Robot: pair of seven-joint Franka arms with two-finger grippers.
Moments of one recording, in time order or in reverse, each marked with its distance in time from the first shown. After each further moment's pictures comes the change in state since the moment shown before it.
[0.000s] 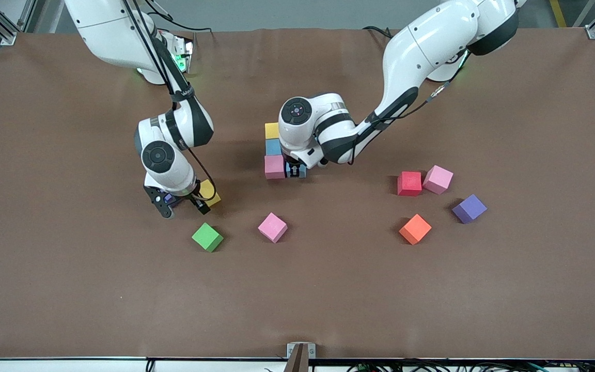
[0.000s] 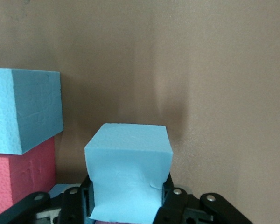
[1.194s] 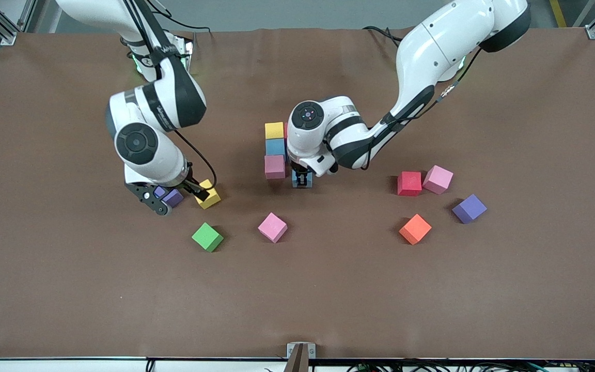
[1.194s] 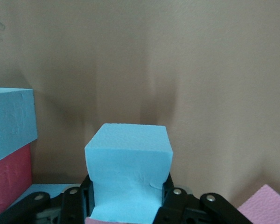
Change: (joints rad) left arm 0.072 -0.033 -0.026 0.001 0.012 -0.009 0.045; right arm 0.019 -0.112 -0.006 0.241 0.000 -0.443 -0.104
